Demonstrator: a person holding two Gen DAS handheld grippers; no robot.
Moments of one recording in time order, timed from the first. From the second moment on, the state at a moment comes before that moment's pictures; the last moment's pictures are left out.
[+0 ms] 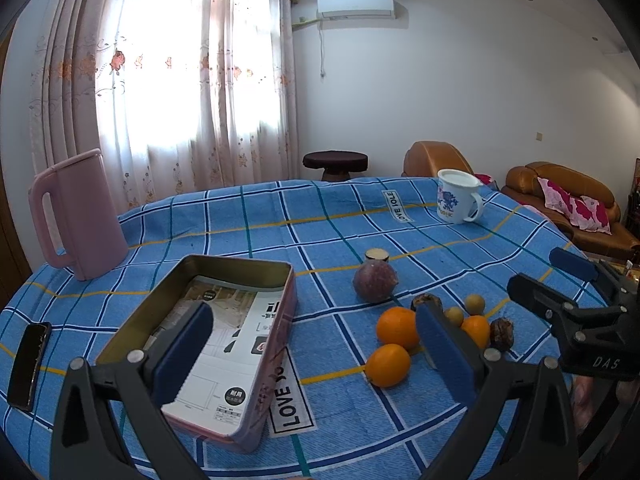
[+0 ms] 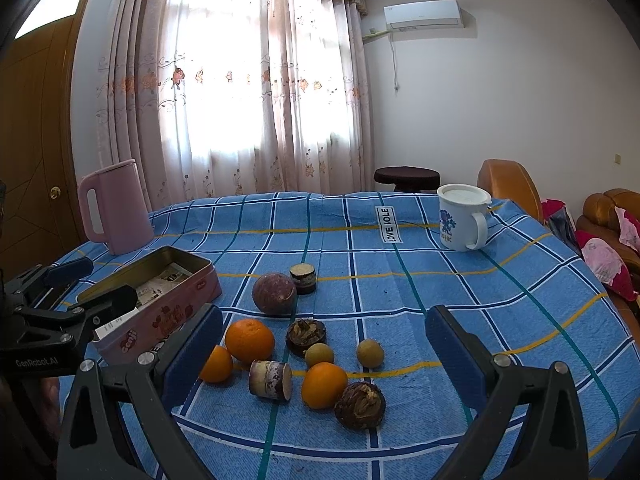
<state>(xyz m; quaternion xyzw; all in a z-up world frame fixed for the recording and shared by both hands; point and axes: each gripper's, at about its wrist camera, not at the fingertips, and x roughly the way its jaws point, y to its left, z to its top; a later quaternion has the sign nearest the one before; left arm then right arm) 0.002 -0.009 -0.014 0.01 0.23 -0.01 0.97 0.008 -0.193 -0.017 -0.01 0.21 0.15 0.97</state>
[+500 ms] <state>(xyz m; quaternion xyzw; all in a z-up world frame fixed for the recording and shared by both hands) 0.002 -0.012 -0.014 0.00 0.23 -0.01 0.97 0.008 -0.190 -0.019 -0.01 0.21 0.16 0.96</state>
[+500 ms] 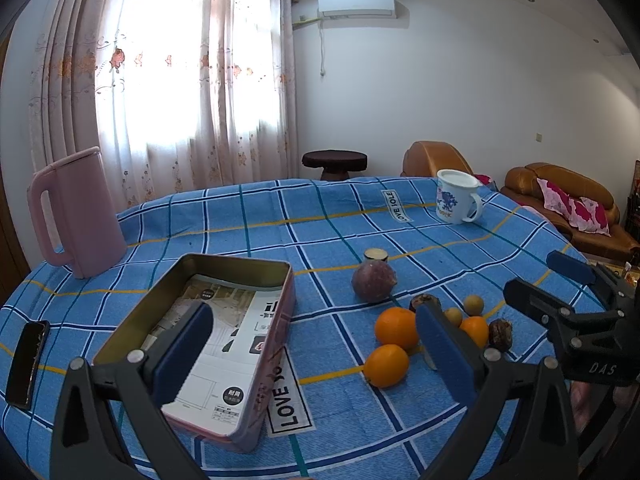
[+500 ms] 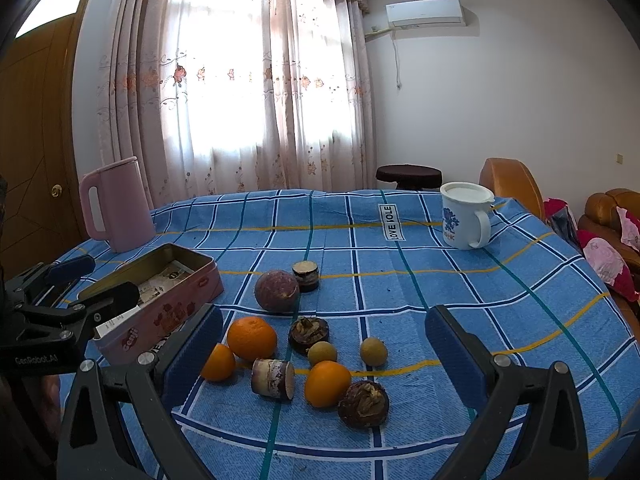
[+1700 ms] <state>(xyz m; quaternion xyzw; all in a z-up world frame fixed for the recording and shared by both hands) 0.046 -0.056 -0.080 0.02 0.35 -0.11 0.93 0.032 -0.220 -0.090 -0.03 0.32 0.20 0.92</state>
